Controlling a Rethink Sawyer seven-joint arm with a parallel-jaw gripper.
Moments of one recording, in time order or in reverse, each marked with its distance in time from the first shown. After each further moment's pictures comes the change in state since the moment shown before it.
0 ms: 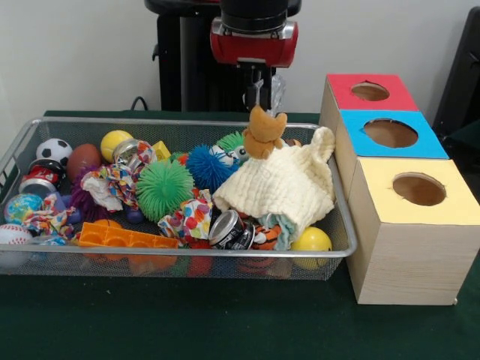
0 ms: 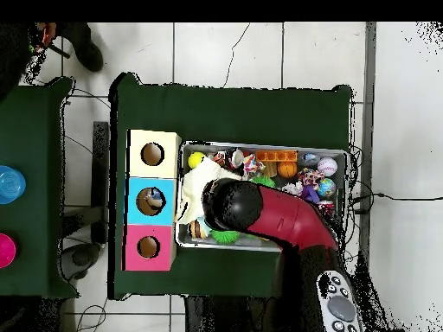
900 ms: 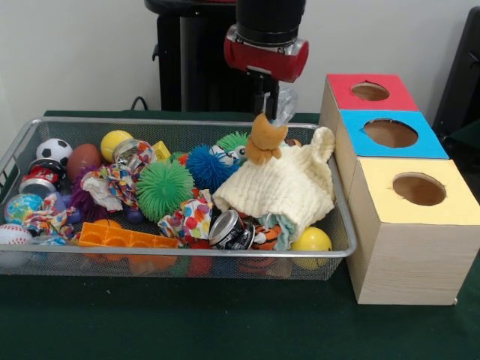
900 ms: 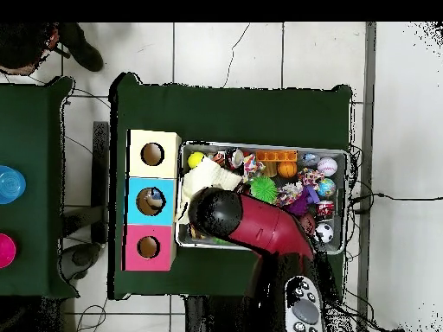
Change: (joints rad) arm 0.146 0.063 -0.153 0.019 0.111 -0.077 0.194
